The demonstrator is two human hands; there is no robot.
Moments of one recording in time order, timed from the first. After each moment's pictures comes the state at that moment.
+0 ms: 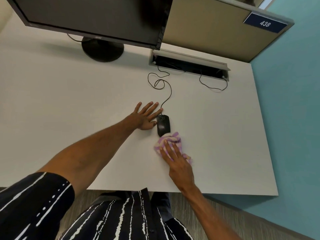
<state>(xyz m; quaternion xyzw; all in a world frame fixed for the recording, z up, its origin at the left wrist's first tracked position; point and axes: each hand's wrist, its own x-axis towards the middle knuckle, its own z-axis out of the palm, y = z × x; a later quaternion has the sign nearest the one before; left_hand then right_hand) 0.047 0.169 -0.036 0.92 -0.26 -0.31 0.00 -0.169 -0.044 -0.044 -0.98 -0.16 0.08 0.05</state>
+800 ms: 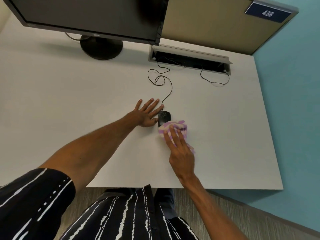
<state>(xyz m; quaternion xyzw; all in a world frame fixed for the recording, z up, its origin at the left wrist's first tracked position) 0.049 0.169 -0.036 0.91 -0.25 -0.33 0.01 -0.141 -0.025 -0.026 -0.99 -0.09 0.02 0.09</state>
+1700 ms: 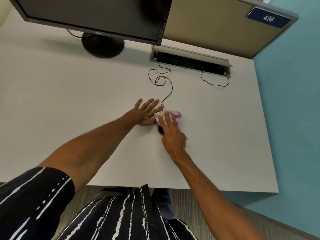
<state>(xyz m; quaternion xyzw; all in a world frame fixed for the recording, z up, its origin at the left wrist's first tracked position) 0.049 0.171 -0.033 0.91 -0.25 -0.33 0.01 -0.061 0.000 -0.023 -0.98 -0.06 0.15 0.10</state>
